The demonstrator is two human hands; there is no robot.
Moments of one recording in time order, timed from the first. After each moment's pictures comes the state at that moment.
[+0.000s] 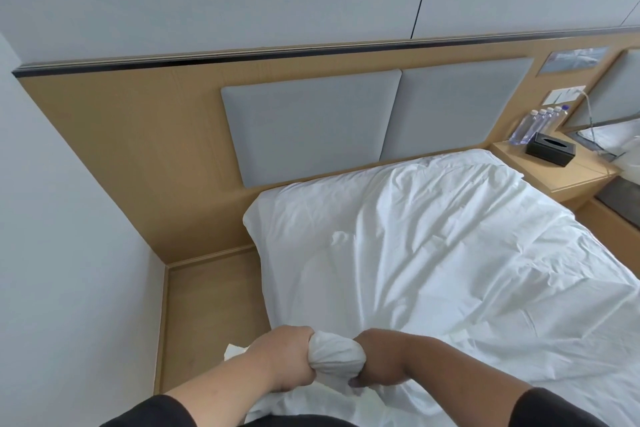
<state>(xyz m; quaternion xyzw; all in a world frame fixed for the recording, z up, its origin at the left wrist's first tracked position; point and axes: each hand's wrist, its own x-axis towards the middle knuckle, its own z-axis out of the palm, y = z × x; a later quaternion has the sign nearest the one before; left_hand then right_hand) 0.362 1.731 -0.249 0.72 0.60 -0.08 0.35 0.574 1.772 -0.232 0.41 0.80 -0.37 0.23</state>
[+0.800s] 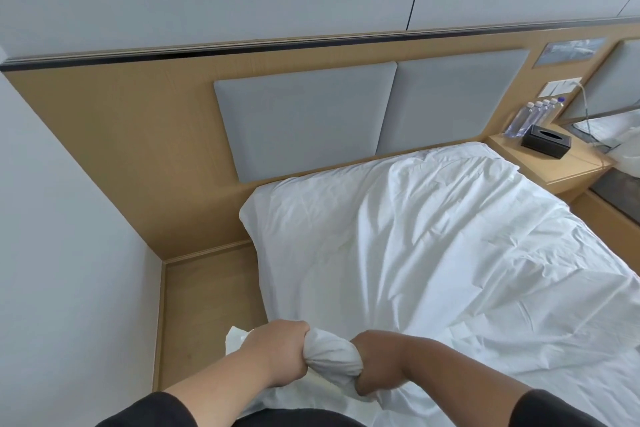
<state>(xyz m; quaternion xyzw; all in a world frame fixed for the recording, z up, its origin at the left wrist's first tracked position) 0.360 1.730 -0.257 0.73 0.60 -0.10 0.30 0.582 1.762 -0.228 0.42 0.77 -0.42 0.23</state>
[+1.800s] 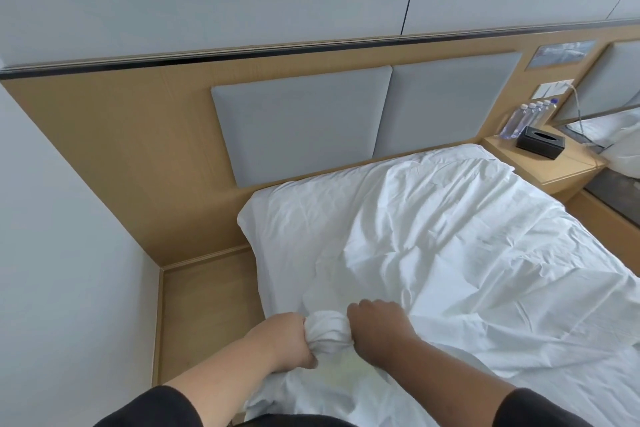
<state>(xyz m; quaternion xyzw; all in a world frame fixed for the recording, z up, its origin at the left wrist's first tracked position) 0.369 1.745 -0.220 0.67 0.62 -0.09 0.40 0.569 1.772 -0.232 0.50 0.86 -0.07 0.10</state>
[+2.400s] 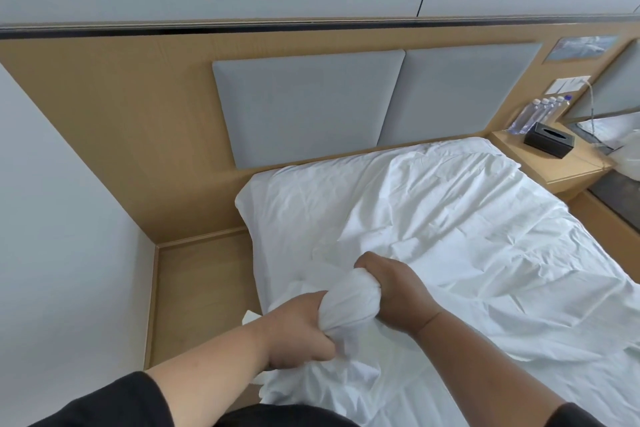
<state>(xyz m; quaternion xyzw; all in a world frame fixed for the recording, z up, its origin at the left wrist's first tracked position) 0.382 1.741 -0.168 0.59 0.53 0.12 0.60 0.588 1.802 -0.180 0.47 0.83 -0.25 -0.18</state>
